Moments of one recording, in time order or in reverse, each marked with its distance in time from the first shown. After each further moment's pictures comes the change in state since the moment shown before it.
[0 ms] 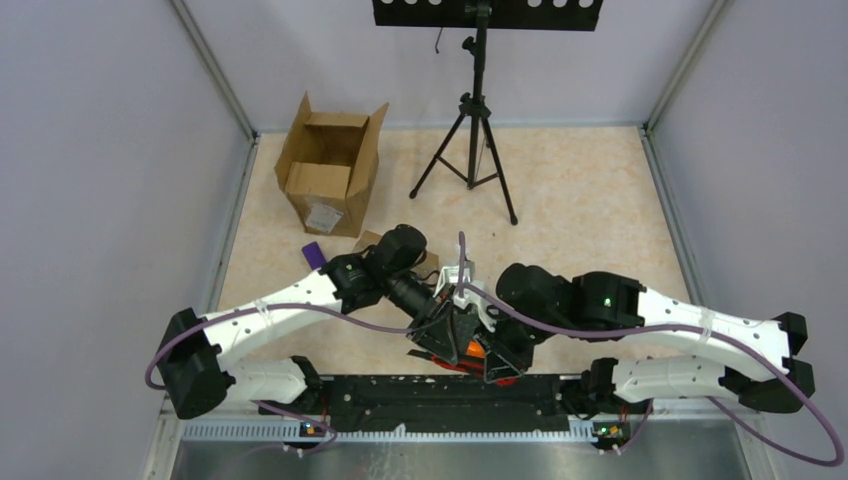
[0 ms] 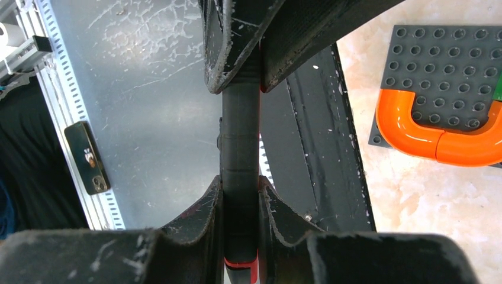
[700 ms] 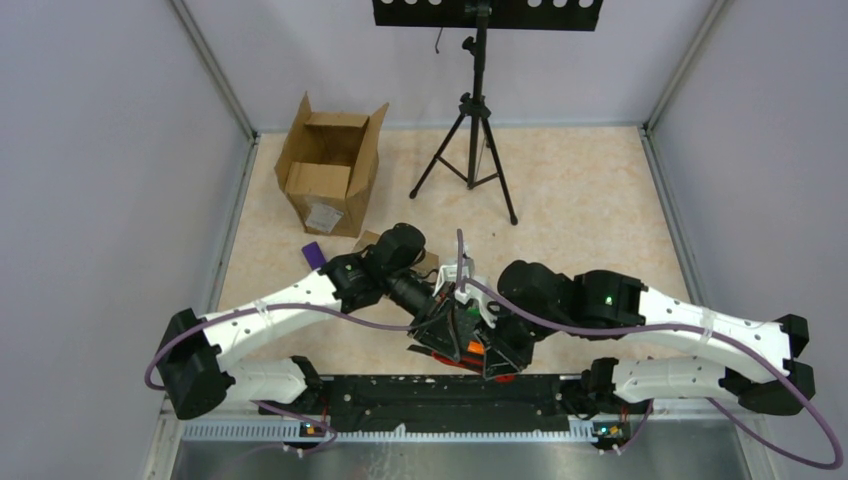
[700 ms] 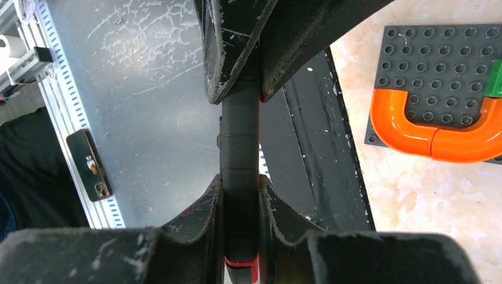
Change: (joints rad) left arm 0.001 -0.001 -0.004 0.044 -0.009 0.019; right arm -0.028 -0.004 0.002 0.003 0.003 0.010
